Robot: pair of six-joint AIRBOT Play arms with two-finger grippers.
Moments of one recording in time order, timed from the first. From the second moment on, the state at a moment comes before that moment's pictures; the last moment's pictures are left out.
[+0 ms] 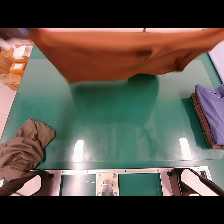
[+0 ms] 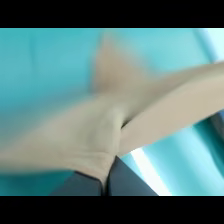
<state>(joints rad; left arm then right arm) 0.21 -1.12 1.78 0.70 -1.32 -1.22 -0.55 -1.04 1.58 -0.46 1.21 1.08</state>
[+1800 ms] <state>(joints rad) 0.16 -1.85 1.68 0.79 -1.15 -1.18 -0.35 -1.83 1.59 -0.65 1.00 1.11</state>
